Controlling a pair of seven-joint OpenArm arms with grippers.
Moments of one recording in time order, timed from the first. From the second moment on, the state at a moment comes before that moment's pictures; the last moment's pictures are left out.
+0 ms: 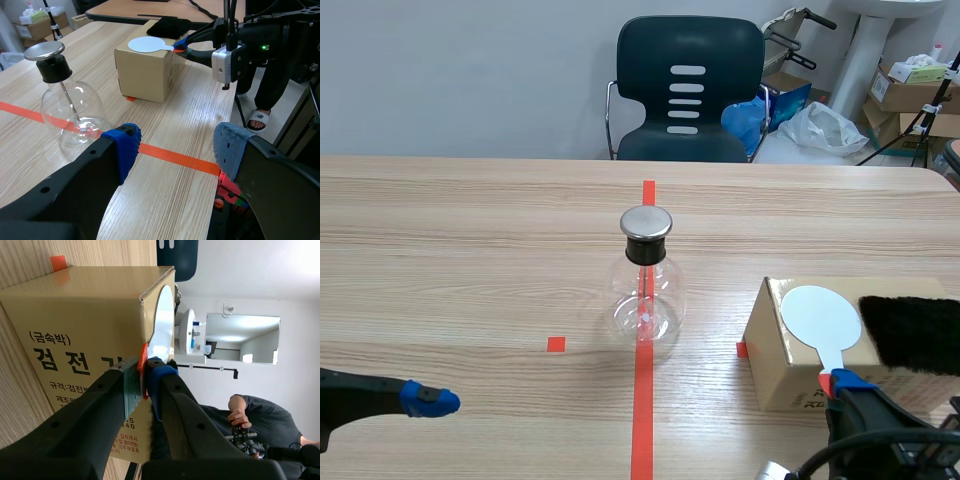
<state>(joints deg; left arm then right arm) 37.5 -59.7 20.9 98.7 -3.5 -25.1 -51.0 -40.7 19.2 -16.1 86.3 -77.8 -38.7 -8.2</state>
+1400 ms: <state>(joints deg) 23.0 -50.4 29.8 97.2 -3.3 -23.5 -37.6 -44.0 19.2 -16.1 93.7 -78.4 -38.3 -10.8</state>
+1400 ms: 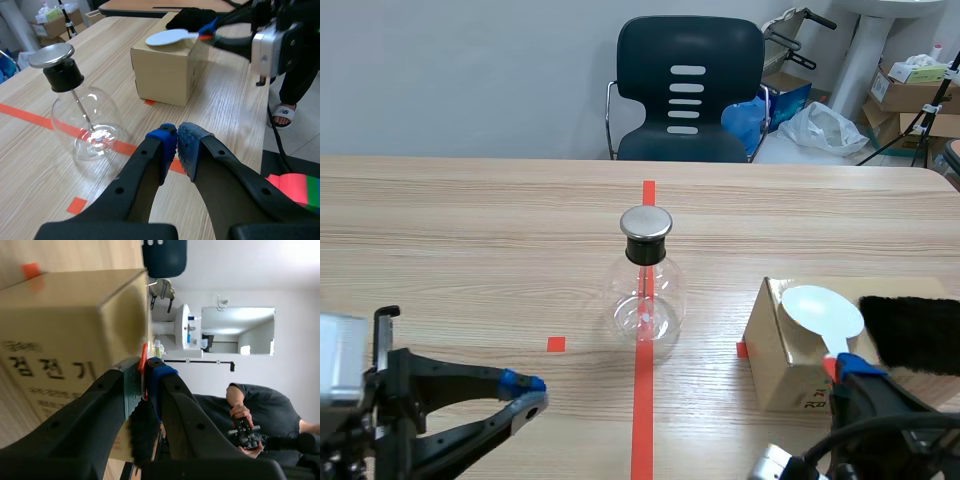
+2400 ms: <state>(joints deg) -5.9 -31.9 45.7 65.9 -3.6 -18.4 -34.9 -28.6 21.4 -30.3 99.8 -84.9 -29.5 -30.4</state>
